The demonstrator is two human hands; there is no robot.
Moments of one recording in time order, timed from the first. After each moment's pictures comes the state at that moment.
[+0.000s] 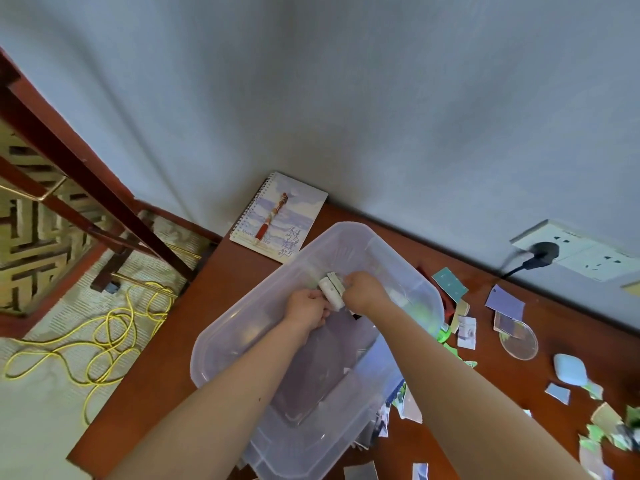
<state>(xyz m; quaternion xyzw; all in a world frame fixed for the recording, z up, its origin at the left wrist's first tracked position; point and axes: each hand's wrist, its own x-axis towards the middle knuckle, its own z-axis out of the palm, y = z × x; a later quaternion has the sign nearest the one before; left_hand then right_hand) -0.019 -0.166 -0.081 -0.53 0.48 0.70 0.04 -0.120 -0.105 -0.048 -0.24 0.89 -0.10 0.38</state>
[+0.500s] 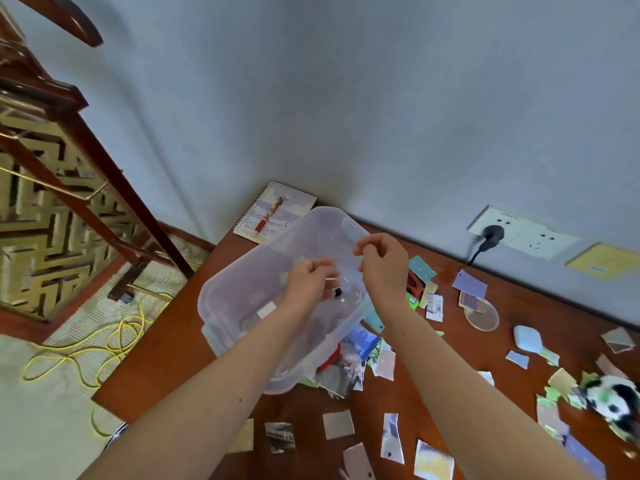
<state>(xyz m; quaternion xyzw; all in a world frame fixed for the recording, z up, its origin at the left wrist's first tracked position) 0.011 -0.094 0.022 -0.45 0.49 0.73 -0.13 -0.075 -0.018 0.046 -0.14 0.79 -0.58 0.15</state>
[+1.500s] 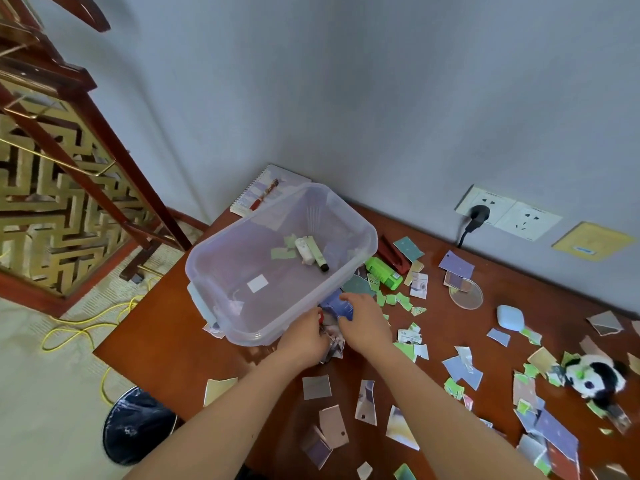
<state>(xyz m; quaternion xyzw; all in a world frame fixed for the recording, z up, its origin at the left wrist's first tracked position) 0.066 0.003 -0.046 -0.38 0.82 0.42 0.09 -0.045 0.083 -0.049 -0.31 0.88 -0.21 0.29</state>
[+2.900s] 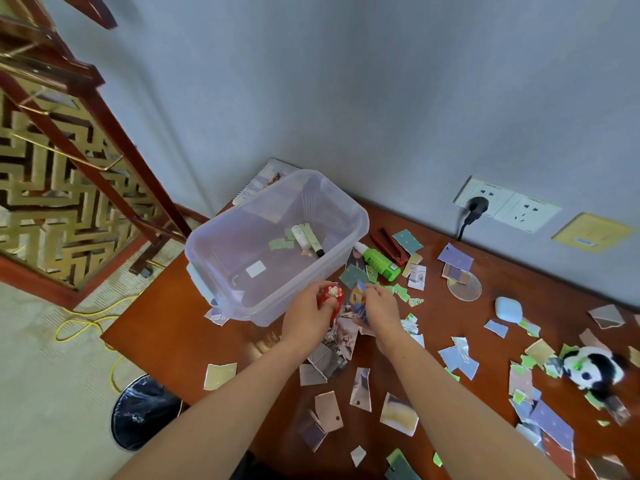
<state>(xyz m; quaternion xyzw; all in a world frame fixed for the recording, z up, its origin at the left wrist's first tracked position) 0.053 0.023 -0.029 -0.45 0.75 0.48 -0.08 -0.054 0.097 -0.031 0.01 0.77 -0.50 0.39</state>
